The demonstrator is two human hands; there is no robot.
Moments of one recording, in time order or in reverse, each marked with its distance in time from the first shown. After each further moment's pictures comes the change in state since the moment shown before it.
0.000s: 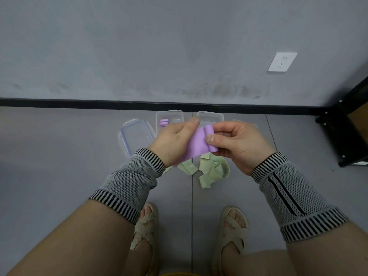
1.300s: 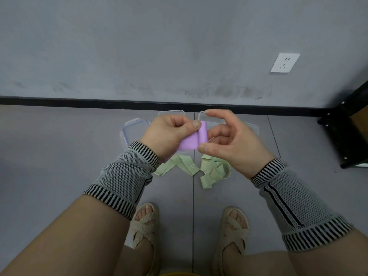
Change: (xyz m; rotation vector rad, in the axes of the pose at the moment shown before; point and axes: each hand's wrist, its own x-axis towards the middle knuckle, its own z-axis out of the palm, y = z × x) left_hand 0.001 0.002 -0.015 -0.390 -0.008 -0.090; right_hand -0.007 -0.002 0.009 -0.269 -0.055 -0.196
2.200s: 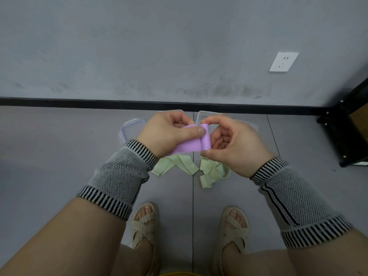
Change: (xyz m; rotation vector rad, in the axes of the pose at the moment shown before) left_hand -0.002 0.007 -0.003 0.165 -0.036 0.015; right_hand 0.000 0.002 -0.004 -0.288 0.020 -0.100
